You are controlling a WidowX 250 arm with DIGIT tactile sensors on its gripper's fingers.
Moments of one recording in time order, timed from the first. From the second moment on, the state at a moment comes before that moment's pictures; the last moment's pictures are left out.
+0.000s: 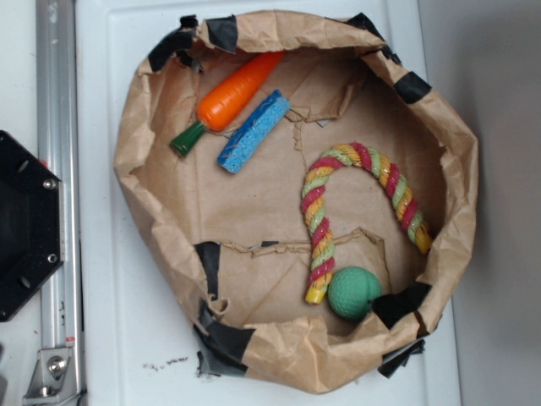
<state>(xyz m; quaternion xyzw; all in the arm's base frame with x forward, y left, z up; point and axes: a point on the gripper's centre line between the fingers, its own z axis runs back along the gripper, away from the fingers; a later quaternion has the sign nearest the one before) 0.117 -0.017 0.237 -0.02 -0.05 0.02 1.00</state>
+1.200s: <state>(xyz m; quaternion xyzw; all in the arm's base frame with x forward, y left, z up) 0.236 0.007 0.111 -0.06 -0.02 0.21 0.97</state>
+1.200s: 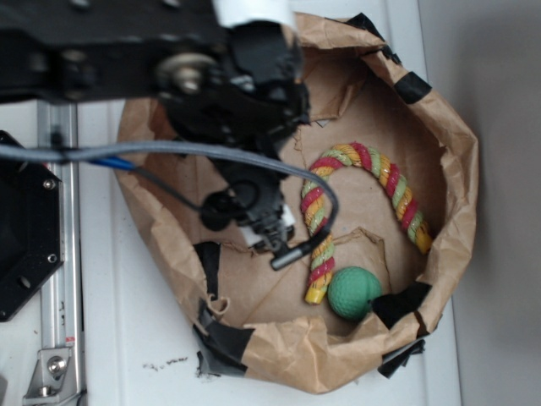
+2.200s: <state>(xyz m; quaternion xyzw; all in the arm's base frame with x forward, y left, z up) 0.242 0.029 0.035 -0.04 -0.02 0.17 0.98</state>
